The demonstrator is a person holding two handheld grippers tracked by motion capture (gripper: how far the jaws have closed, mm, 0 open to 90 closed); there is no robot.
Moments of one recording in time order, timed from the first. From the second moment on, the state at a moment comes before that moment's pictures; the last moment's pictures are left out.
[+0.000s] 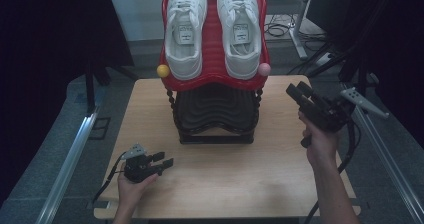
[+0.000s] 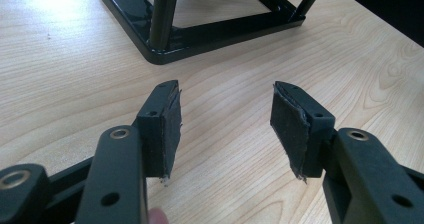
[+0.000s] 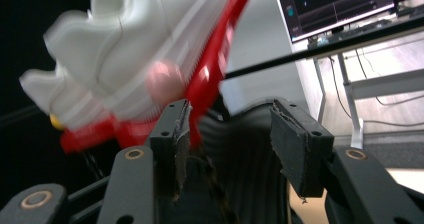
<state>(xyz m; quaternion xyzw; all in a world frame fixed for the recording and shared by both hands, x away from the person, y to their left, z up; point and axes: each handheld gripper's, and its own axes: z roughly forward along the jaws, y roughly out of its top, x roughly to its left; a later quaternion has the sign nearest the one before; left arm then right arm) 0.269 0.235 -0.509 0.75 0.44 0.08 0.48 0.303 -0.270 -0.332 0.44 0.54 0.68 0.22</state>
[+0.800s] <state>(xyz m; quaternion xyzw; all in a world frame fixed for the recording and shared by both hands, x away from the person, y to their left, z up) 0.269 0.235 -0.510 0.75 0.45 0.08 0.48 0.282 -0.280 -0.463 0.49 0.59 0.62 0.19</state>
